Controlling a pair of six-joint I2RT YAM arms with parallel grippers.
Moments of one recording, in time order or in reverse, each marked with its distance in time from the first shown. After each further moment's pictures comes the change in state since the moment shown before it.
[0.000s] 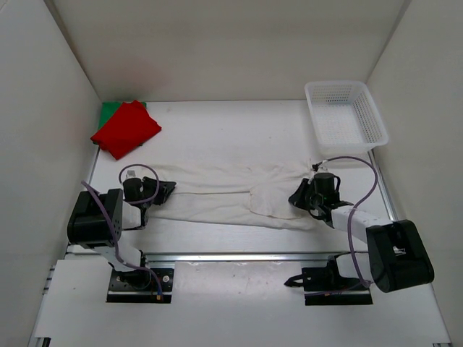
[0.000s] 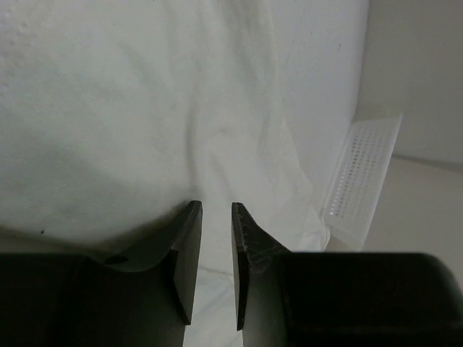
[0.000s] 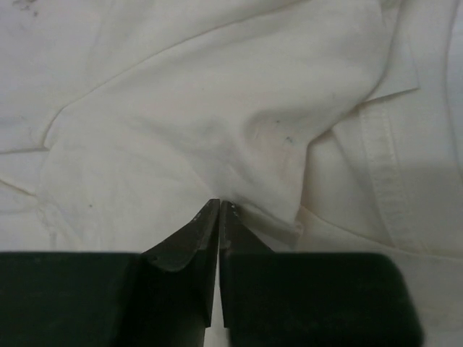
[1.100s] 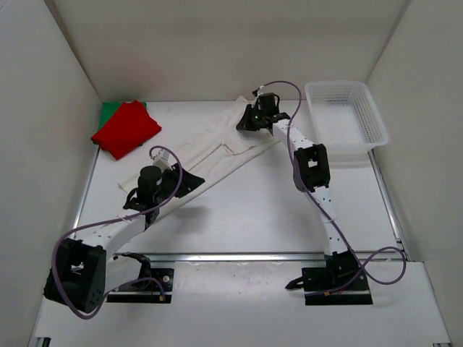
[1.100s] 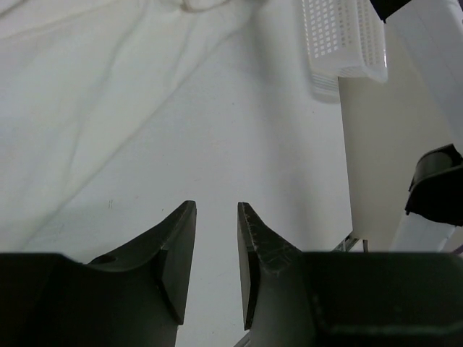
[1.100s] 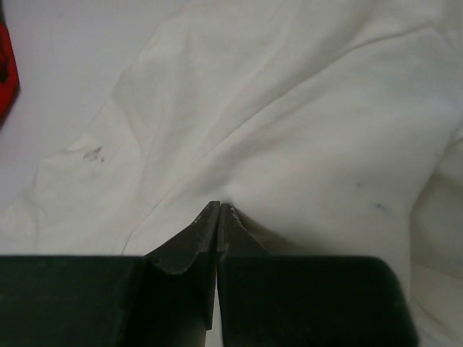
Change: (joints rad) left arm -0.365 -0.463 0.158 -0.467 0.027 0.323; right arm 0.111 1.402 1.934 -0.456 -0.235 -0.050
